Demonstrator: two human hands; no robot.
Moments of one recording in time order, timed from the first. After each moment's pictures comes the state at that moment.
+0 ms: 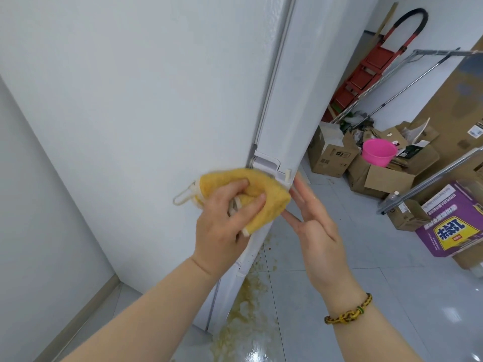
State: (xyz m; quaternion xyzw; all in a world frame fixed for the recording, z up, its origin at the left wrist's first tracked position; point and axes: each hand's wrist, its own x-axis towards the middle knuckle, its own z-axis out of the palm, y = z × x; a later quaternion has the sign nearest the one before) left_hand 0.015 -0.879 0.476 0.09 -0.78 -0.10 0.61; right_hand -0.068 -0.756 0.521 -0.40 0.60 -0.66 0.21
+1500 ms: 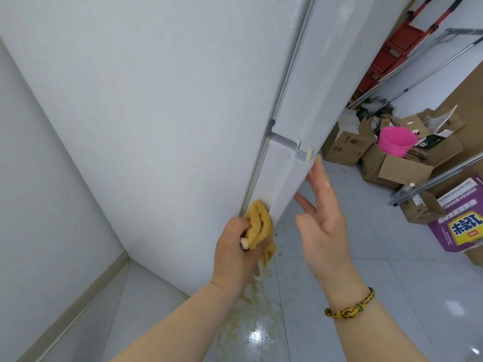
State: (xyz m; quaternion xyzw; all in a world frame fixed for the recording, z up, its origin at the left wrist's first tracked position) left_hand 0.024 -0.827 0.439 0.32 -0.64 -0.59 0.38; right_hand -0.057 -0.764 0.509 -0.42 0.65 -0.62 0.14
